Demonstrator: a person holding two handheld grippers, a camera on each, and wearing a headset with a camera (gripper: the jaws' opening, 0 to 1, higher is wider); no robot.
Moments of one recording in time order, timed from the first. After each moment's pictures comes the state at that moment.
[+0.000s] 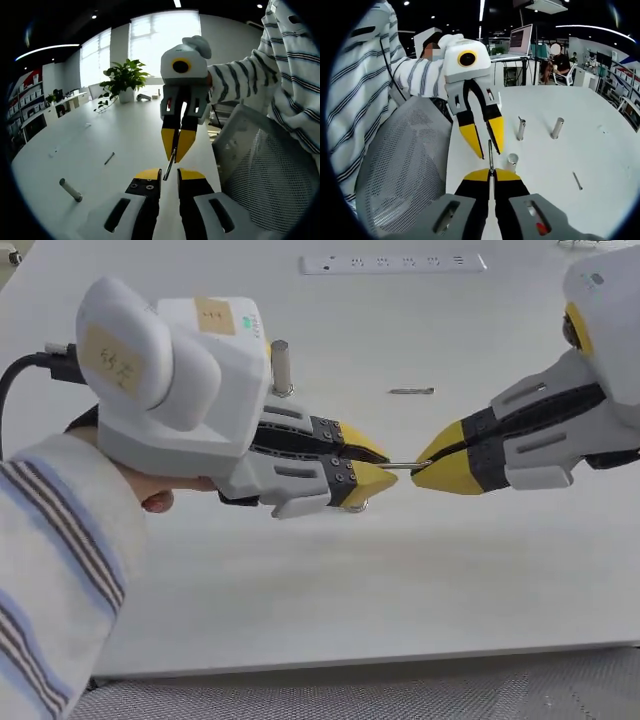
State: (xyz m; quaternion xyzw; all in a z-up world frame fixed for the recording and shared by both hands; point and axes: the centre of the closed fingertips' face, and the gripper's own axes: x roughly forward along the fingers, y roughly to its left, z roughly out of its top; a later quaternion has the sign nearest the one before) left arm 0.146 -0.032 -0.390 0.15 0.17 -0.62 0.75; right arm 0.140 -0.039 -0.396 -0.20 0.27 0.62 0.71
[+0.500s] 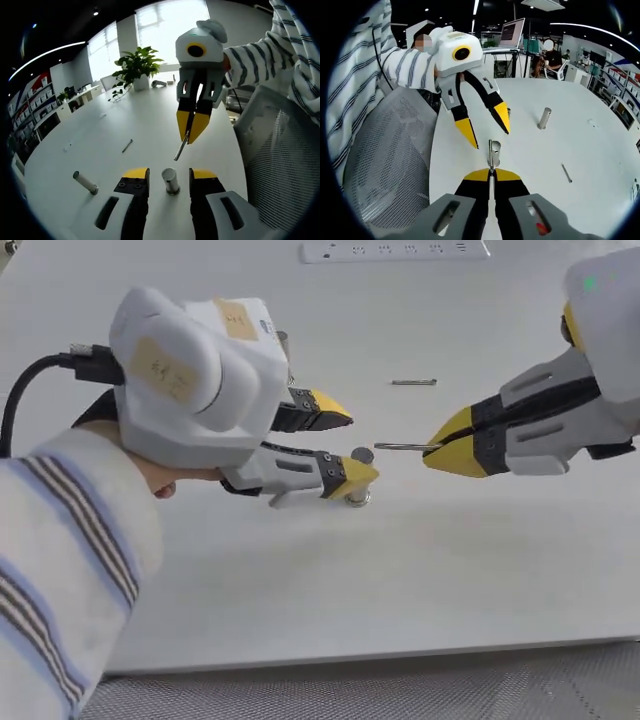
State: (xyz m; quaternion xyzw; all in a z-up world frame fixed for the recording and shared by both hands) left arm 0.180 -0.019 -0.421 0.21 0.20 -0.57 0.77; right arm 0.166 -0.055 -0.418 -0.23 0.28 0.58 0.73
